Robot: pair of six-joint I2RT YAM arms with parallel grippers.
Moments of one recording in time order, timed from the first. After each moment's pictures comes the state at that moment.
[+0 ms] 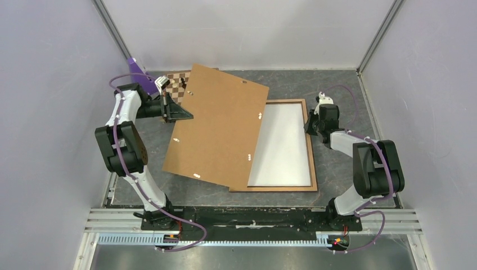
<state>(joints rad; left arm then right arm) 0.25 1.85 1.53 -1.54 1.45 0.71 0.08 1.59 0.74 0.18 -0.02 0.21</state>
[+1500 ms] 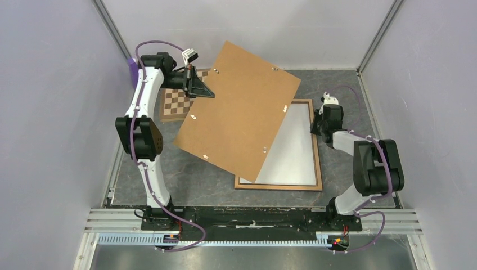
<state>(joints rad) -0.02 2.07 2.11 -1.54 1.46 0.37 0.04 1.58 0.72 0.19 0.03 0.17</state>
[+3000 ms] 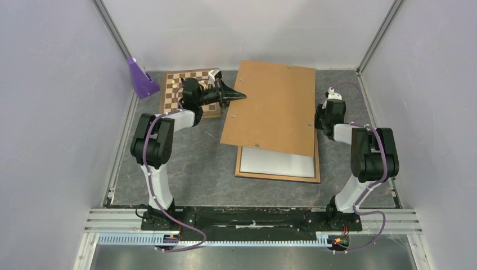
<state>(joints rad) -0.25 1.98 1.21 0.89 1.07 -1.71 -0.03 1.75 0.83 0.25 -0.02 0.22</state>
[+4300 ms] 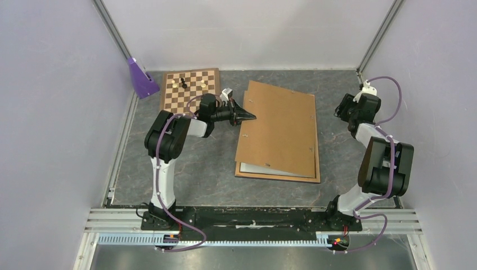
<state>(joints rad) -0.37 2.12 1.11 0.85 0.95 -1.40 -0.29 1.61 0.88 0.20 -0.12 0.18</state>
